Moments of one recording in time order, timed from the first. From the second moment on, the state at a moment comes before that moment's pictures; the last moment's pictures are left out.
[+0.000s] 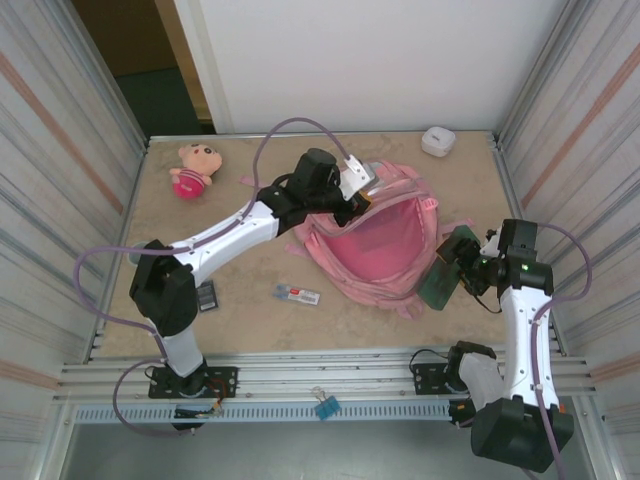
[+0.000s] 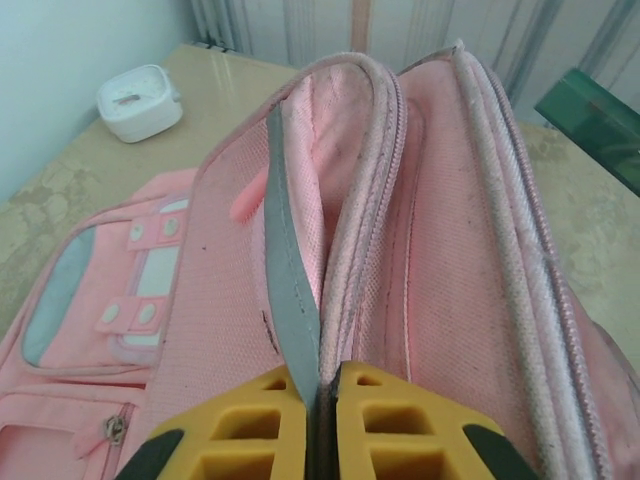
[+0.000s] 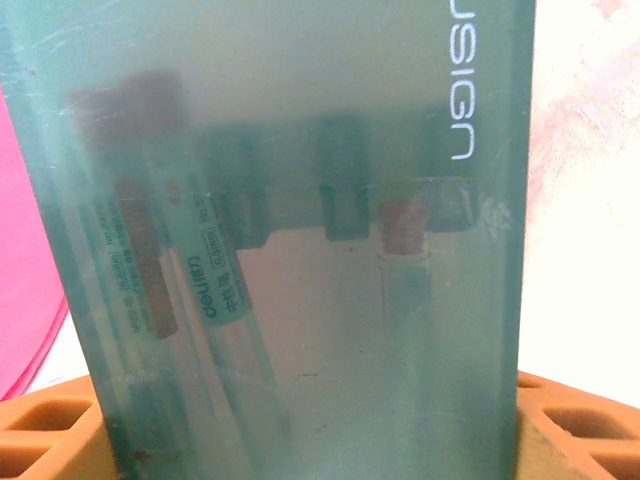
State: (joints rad) left arm -0.77 1.77 1.52 -0.27 0.32 0.24; right arm -0.25 0.86 0.82 -0.99 -0.46 0.62
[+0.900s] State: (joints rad) left arm -0.96 1.87 1.38 -0.27 0.27 0.57; right arm -0.30 0.87 0.82 -0.97 -0.49 0.60
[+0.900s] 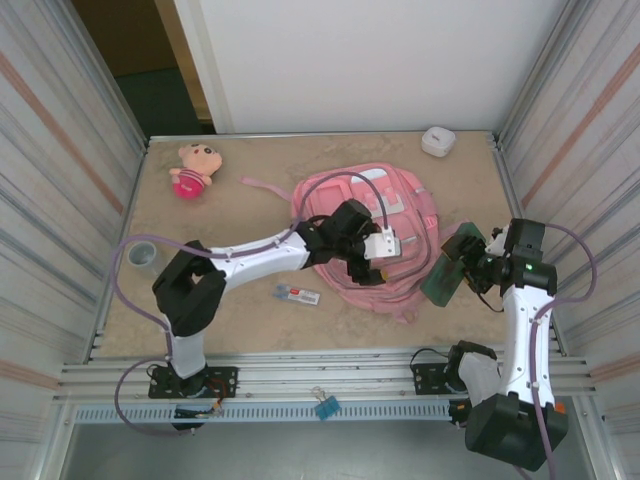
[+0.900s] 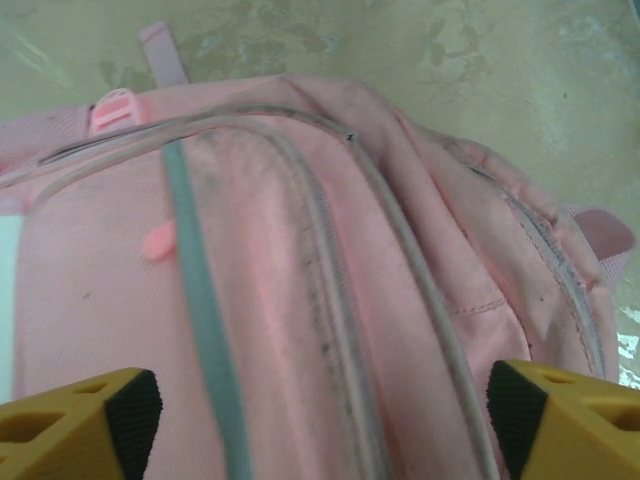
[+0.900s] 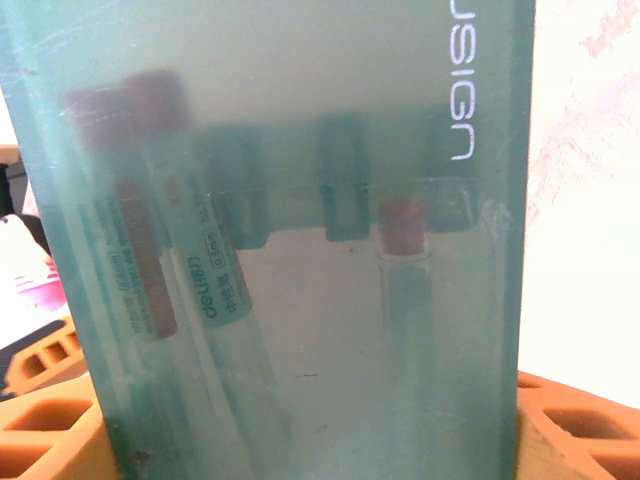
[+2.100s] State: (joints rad) left arm -0.82 1.74 1.39 -0.13 0.24 0.18; right arm 0.14 1.30 0.74 -0.27 -0.48 1.10
